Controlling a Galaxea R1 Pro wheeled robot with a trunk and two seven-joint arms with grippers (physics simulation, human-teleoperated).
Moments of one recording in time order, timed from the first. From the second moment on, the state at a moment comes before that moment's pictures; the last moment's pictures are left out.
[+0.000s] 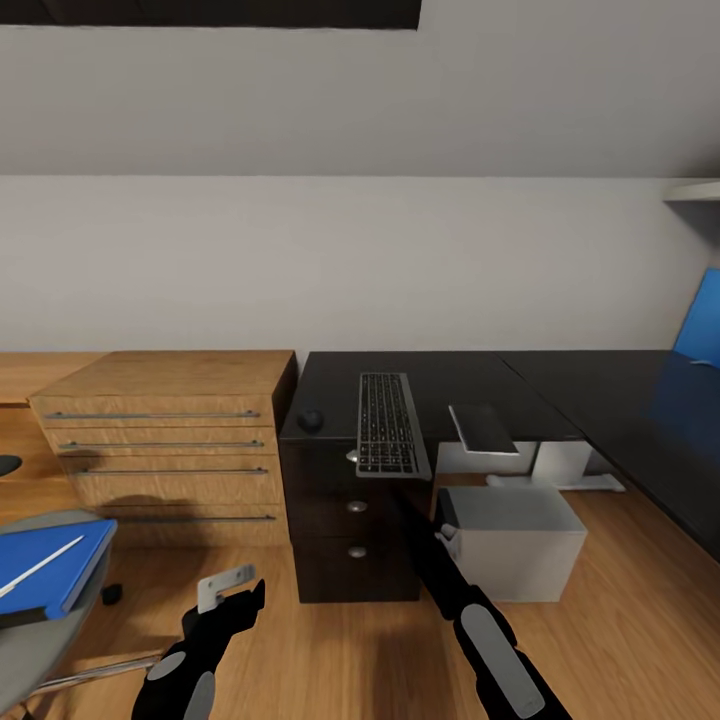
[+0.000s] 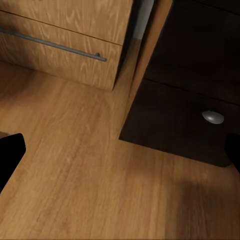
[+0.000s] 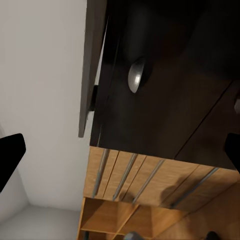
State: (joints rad) left arm -0.06 -0.09 -0.01 -1.43 0.21 0.41 0.23; right arm -0.30 0.07 0.24 -1.09 -1.33 0.09 0.24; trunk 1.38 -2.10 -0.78
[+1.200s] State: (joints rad) left arm -0.05 -0.09 -0.01 -1.43 0.21 0.41 0.23; right arm -0.30 0.07 0.24 -1.08 -1.33 0.09 0.24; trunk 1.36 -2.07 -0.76
